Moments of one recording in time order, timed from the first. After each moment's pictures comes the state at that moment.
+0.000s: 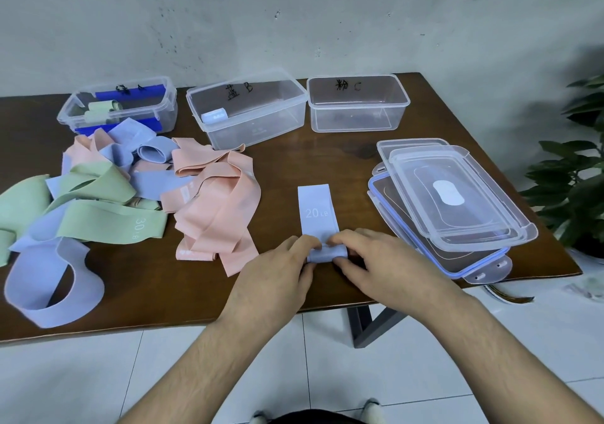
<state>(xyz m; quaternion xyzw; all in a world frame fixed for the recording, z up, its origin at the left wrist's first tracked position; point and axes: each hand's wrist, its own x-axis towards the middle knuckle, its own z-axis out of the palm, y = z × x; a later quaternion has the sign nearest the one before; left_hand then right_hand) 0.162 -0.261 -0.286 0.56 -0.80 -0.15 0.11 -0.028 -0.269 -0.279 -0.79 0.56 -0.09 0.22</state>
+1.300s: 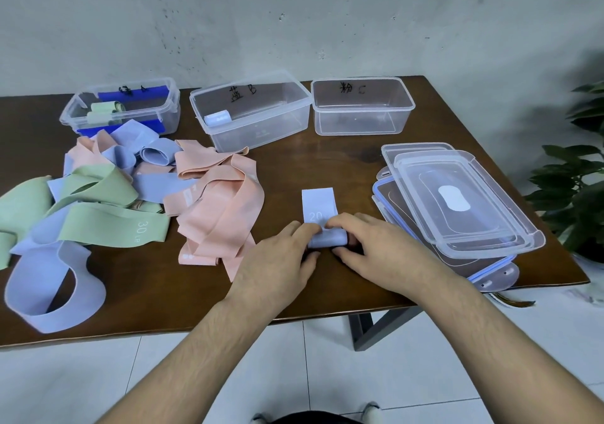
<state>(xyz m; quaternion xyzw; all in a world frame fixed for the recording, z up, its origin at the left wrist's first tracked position) 0.163 -0.290 -0.290 0.57 -0.81 -0.11 0.10 -0.026 -0.298 -0.279 -0.79 0.57 -0.09 0.22</state>
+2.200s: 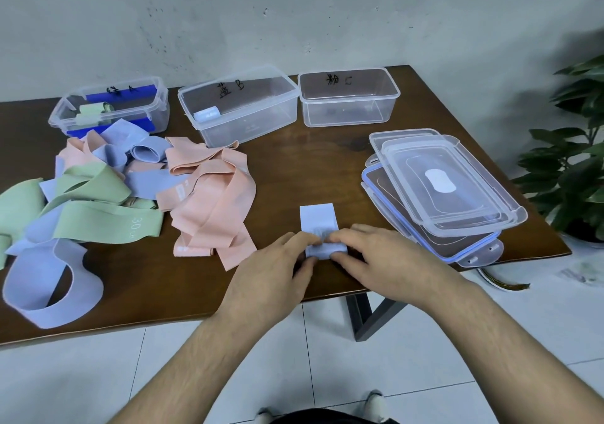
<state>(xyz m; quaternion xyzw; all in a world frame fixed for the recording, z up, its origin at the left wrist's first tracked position) 0.166 -0.258 -0.292 0.55 -0.80 -0.18 0.14 -0.032 -0.264 -0.283 -0.79 0.56 -0.08 0.23</state>
